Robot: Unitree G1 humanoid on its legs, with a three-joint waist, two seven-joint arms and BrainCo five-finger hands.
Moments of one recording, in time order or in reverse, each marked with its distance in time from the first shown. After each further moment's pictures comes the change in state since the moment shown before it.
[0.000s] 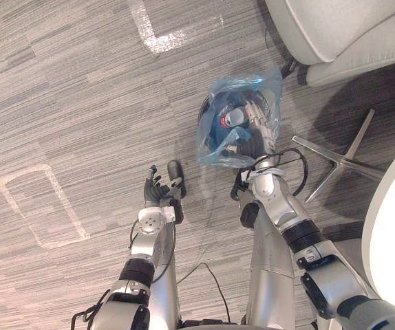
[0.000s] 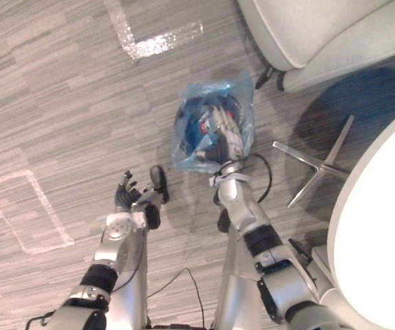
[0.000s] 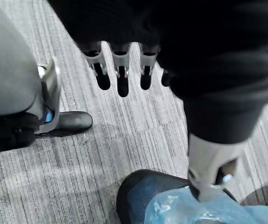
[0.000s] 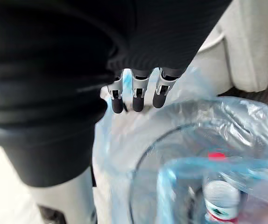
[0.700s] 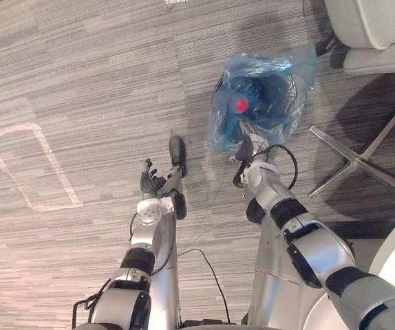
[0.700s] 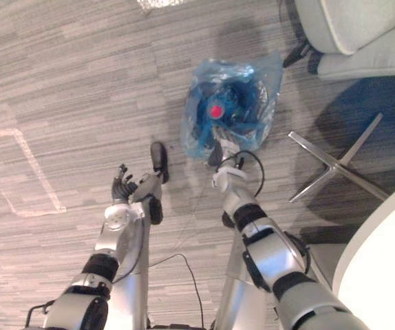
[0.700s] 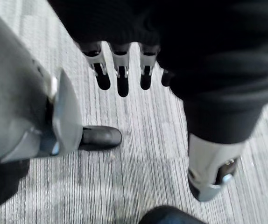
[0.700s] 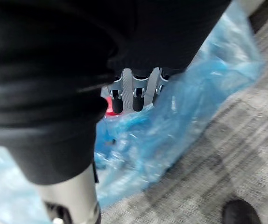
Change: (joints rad) left arm -0.098 -0.009 0.046 0.068 -0.060 -0.030 0.041; right arm -0.228 0.058 -0.033 0.481 -0.039 0.107 0.009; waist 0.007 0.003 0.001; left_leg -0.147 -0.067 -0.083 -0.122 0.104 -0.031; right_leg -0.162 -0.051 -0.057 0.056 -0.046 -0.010
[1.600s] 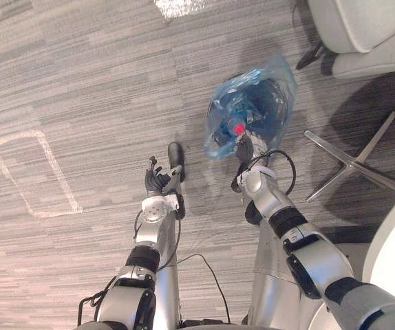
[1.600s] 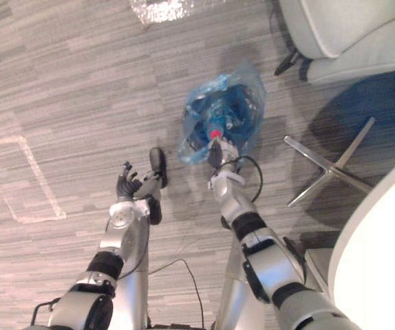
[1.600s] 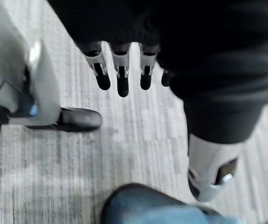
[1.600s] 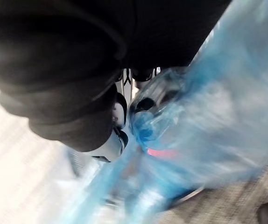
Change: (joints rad) left arm 0.005 -0.036 -0.018 -0.011 0.015 0.022 -0.026; right arm 0.202 0.077 -0.028 -0.306 0.093 -0.041 -0.014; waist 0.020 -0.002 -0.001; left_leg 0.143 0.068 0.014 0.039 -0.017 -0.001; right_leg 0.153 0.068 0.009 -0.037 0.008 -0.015
